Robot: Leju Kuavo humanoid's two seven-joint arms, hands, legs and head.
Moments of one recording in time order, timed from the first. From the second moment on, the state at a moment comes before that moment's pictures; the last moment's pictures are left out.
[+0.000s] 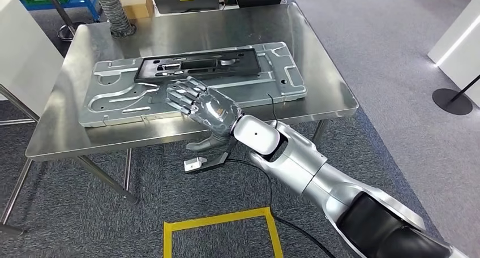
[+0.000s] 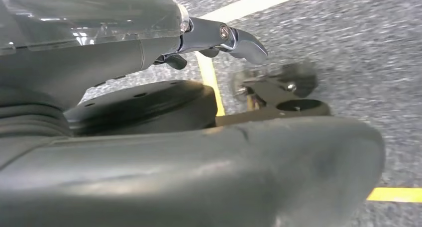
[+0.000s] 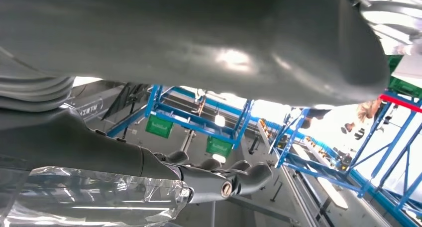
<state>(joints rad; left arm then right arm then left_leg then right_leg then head) -0.10 -0.20 1.03 -0.19 -1.05 -0.05 -0.24 -0.92 -0.01 0.93 -1.04 1.35 -0.24 -0.17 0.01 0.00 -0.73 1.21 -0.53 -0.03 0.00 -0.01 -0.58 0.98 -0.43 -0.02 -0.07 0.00</state>
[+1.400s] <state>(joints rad) -0.11 -0.20 1.03 -0.19 -1.12 -0.04 -0.20 -0.13 -0.10 -0.15 -0.28 0.34 -0.10 -0.15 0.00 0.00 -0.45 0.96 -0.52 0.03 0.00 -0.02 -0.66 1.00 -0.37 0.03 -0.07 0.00</state>
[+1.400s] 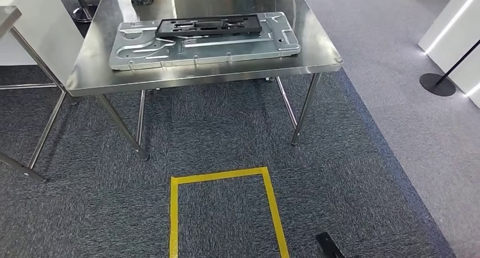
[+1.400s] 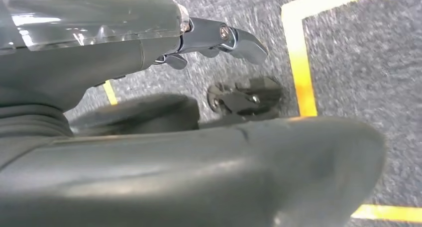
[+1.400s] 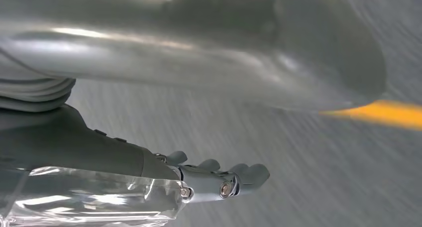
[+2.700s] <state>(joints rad) -0.12 -0.19 0.98 -0.19 -1.18 0.07 -0.05 -0.08 0.06 -0.35 -0.20 0.40 -0.09 -0.02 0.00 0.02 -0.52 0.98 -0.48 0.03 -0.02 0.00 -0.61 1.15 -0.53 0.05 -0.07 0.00</state>
